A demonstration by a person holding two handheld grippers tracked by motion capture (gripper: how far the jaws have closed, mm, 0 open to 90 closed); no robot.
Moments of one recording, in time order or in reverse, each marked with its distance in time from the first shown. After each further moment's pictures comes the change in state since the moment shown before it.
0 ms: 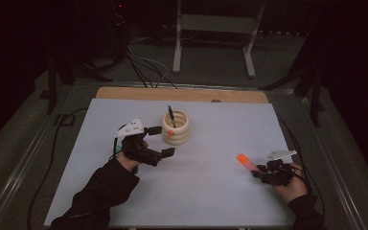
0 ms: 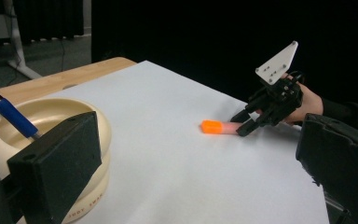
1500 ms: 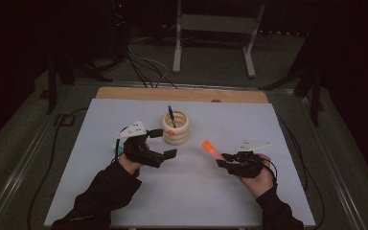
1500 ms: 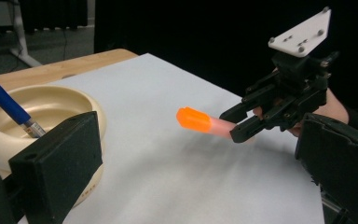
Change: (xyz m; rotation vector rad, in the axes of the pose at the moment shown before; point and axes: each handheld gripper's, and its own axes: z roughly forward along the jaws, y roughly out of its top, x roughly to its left) left arm -0.008 -0.002 0.004 0.027 0.029 -0.028; right arm 0.080 0.082 0.004 -0.252 0.193 -0.019
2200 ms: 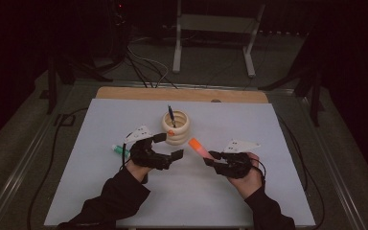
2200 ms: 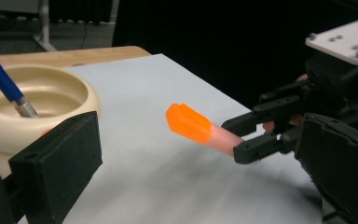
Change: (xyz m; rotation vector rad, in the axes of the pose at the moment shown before) left arm -0.020 -0.008 0.015 -0.040 0.086 -0.152; right arm 0.032 0.022 0.009 -0.081 0.018 -0.089
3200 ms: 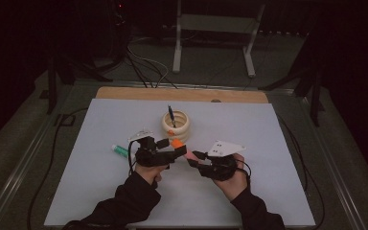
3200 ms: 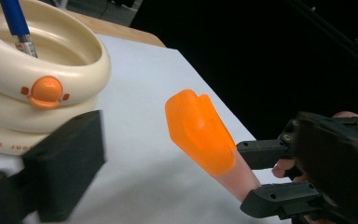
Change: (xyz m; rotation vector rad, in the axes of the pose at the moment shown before) left arm 0.005 -0.015 0.015 -0.017 0.044 -0.279; right arm 0.033 0.020 0.018 -0.070 0.057 -0.065
